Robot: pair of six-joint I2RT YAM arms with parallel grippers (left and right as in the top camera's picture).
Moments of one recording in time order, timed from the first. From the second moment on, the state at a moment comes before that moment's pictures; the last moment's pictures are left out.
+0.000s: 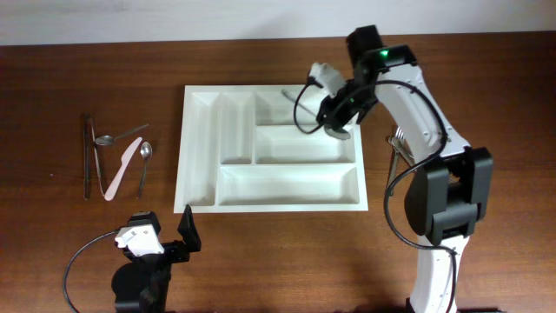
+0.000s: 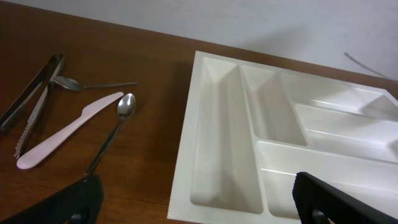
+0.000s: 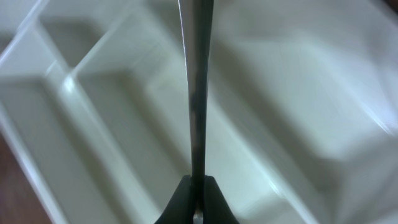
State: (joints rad) left arm 0.01 0.01 0.12 -0.39 0.01 -0.20; right arm 0.21 2.18 1.97 -1.18 -0.47 -0.59
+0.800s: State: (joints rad) left arm 0.01 0.01 0.12 -0.39 0.01 -0.20; right arm 0.24 2.27 1.89 -1.23 -0.57 -1.13
